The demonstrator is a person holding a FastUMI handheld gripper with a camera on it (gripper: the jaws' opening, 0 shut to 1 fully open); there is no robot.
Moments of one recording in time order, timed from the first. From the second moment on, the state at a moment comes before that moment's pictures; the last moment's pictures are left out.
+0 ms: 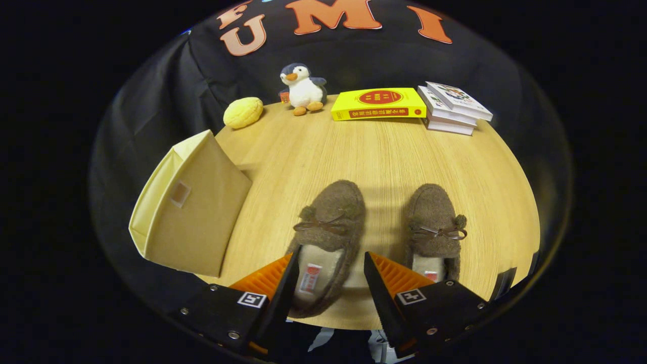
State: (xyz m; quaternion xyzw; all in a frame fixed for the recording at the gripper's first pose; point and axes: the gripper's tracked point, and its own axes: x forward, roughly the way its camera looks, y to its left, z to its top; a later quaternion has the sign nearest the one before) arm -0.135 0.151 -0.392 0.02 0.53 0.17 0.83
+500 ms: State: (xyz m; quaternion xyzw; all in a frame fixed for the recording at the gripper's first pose) arm -0.117 0.159 -0.449 0.04 0.57 0.12 0.81
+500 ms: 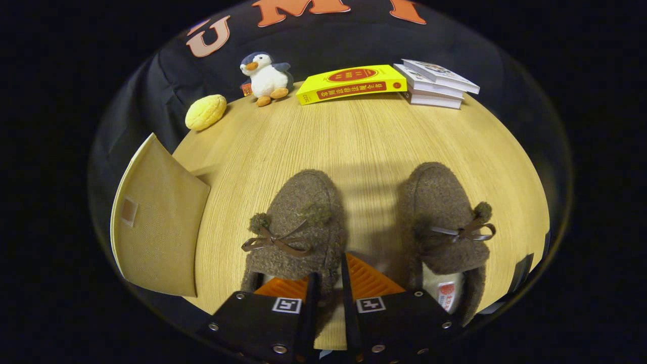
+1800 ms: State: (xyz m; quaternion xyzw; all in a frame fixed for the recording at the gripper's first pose) arm -0.108 0.384 -0.226 0.09 0.54 0.22 0.80
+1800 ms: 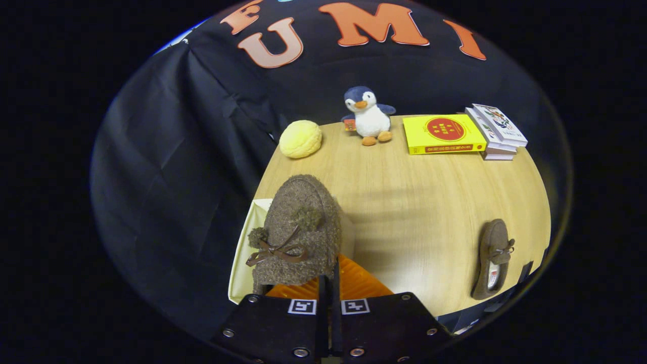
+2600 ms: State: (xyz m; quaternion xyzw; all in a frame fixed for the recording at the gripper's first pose) arm -0.141 0.495 -0.359 0.04 0.65 0.18 0.73
